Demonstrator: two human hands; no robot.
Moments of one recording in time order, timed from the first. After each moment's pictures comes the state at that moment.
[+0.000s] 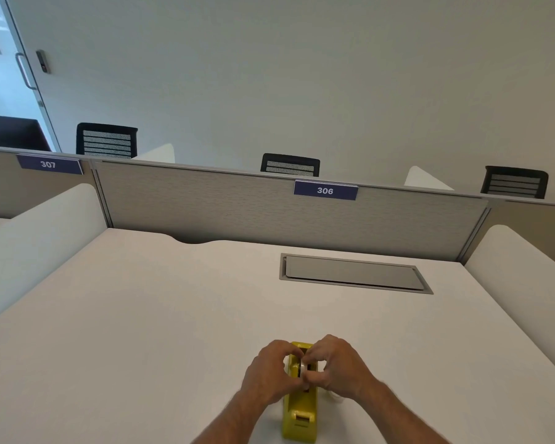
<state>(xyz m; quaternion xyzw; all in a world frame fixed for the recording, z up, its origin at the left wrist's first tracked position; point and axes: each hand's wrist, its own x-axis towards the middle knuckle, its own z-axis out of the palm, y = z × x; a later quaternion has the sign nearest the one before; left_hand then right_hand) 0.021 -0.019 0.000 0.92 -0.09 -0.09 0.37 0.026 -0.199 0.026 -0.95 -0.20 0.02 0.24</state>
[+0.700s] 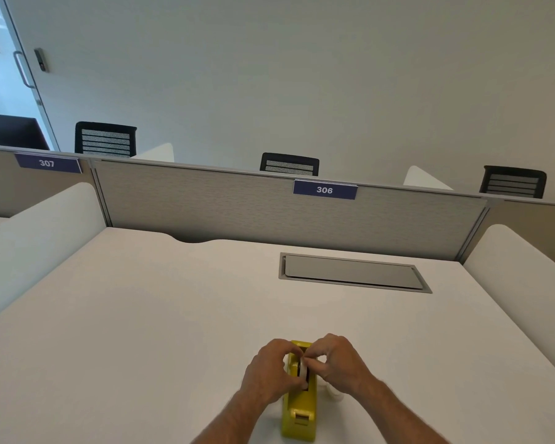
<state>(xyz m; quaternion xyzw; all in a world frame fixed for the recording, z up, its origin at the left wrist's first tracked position) 0.019 -0.019 0.000 0.93 -0.08 -0.08 0.36 0.030 -0.198 0.023 -0.95 -0.15 0.01 0.28</state>
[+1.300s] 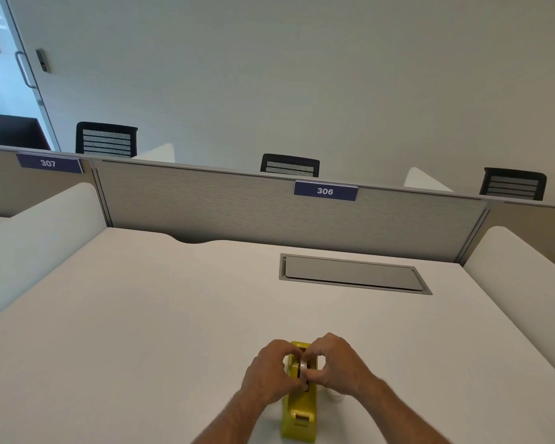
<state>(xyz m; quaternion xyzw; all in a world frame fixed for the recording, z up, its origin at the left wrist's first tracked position) 0.019 -0.018 -0.001 0.92 -0.08 -0.09 0.38 0.031 -0.198 0.027 -0.95 -0.18 0.03 0.24</state>
